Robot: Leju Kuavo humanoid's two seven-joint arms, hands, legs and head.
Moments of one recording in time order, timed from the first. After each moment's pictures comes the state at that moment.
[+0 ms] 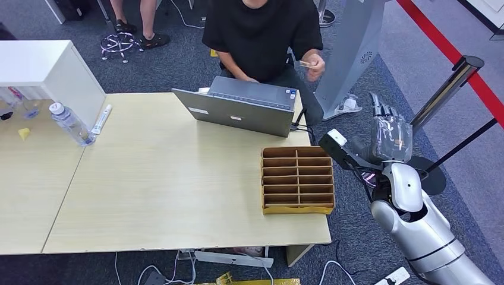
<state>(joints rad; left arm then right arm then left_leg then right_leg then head) -0.14 0.03 -1.13 -0.27 0.72 0.43 -0.27 -0.38 -0.48 0.48 -1.59 0.99 -0.26 0.50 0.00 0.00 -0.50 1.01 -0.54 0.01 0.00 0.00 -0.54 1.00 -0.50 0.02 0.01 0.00</state>
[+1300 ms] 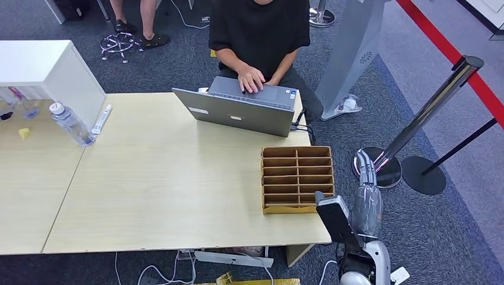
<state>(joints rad) -0.11 0.03 -1.09 -0.27 0.81 0.47 -0.28 0.09 -0.20 0.41 -1.76 0.69 -0.69 0.15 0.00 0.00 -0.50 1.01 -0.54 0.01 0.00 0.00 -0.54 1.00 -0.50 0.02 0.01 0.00</state>
